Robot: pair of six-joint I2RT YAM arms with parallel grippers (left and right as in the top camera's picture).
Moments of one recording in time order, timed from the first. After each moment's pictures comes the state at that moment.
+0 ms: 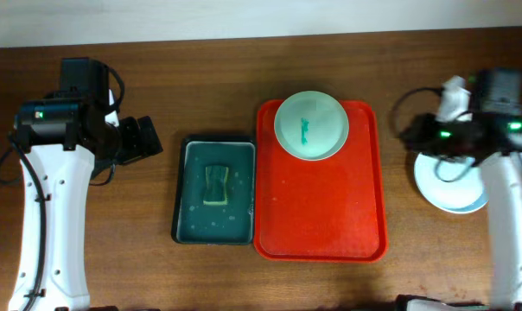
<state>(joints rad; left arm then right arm) 0.02 1.55 1.70 -1.44 -0.03 -0.33 -0.17 1.43 1.40 -1.09 -0.22 0.12</state>
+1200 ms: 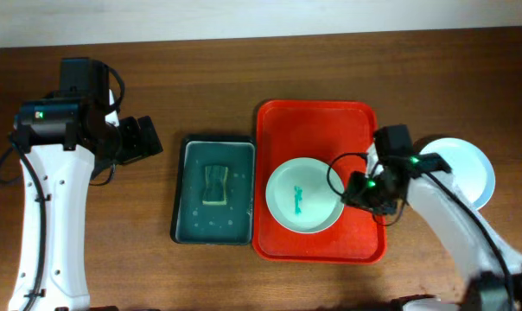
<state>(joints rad) 0.02 1.55 1.70 -1.44 -0.03 -0.33 0.10 1.43 0.91 -0.88 -0.28 0.37</state>
